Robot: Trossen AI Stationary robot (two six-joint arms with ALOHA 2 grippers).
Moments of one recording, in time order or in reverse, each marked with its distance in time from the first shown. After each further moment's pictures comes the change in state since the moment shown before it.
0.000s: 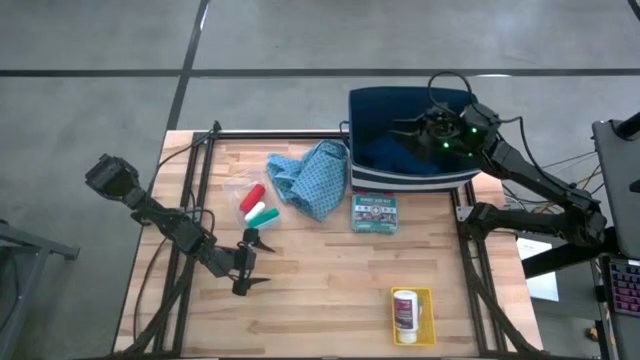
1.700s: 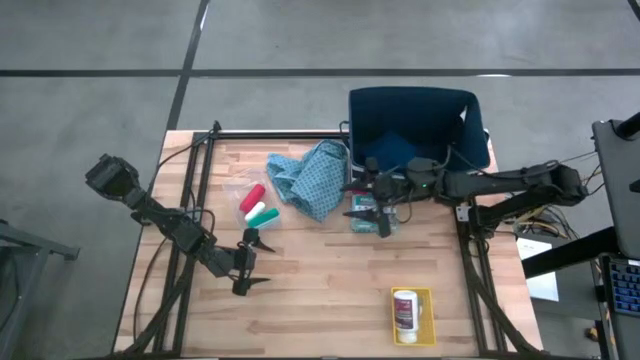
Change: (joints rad) left arm 0.000 0.000 0.000 0.000 0.000 0.000; right arm 0.614 0.334 -0.012 0.301 0.162 -0.469
